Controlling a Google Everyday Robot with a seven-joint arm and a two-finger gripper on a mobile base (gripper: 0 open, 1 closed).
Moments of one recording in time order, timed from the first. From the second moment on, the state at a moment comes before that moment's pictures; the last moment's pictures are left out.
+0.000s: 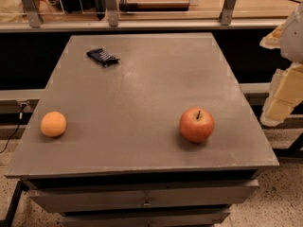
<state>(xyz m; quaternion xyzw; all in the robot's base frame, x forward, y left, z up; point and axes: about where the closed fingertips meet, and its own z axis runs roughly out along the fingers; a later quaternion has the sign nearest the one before) 0.438 -0.217 0.976 -0.60 0.78 -0.03 0.16</state>
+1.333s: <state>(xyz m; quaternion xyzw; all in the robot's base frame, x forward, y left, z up) 0.444 -0.136 0.893 -0.66 0.73 0.11 0.14</state>
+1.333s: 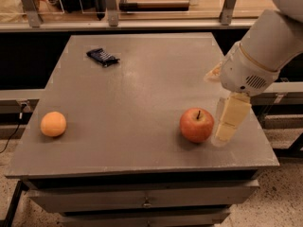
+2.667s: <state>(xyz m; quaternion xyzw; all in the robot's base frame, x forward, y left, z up) 0.432 -0.099 0.861 -0.69 0.70 0.15 0.14</state>
